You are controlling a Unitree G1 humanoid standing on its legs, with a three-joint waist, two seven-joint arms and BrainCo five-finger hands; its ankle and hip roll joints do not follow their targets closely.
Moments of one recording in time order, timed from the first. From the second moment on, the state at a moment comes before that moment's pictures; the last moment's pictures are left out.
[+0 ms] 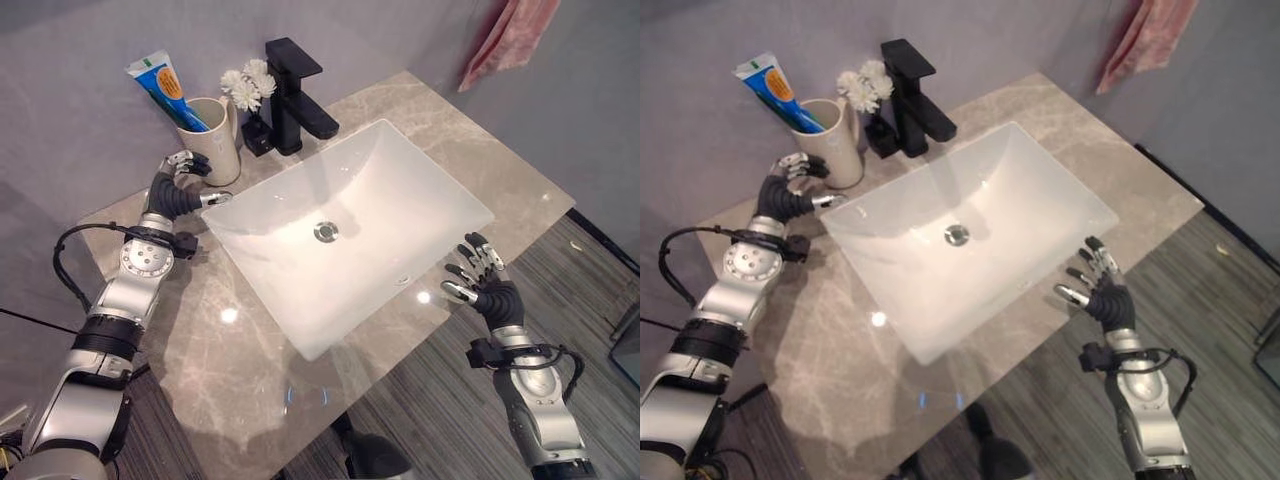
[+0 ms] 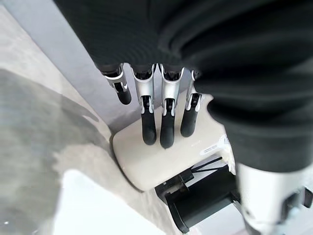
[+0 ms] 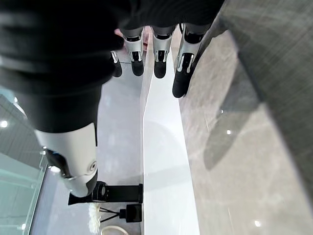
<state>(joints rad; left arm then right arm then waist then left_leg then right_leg) -0.62 0.68 -0.22 0.50 -0.16 -0.19 0.17 0.08 -0.42 -0.01 -0.07 0.38 -0.20 0.01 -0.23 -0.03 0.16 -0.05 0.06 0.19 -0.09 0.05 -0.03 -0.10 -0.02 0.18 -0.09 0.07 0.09</state>
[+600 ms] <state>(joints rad) -0.18 0.46 -0.09 0.19 -0.19 -0.17 0.14 0.07 -0.42 0.01 -0.05 0.38 -0.15 0.01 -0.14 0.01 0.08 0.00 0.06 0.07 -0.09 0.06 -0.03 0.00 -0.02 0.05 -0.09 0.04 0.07</state>
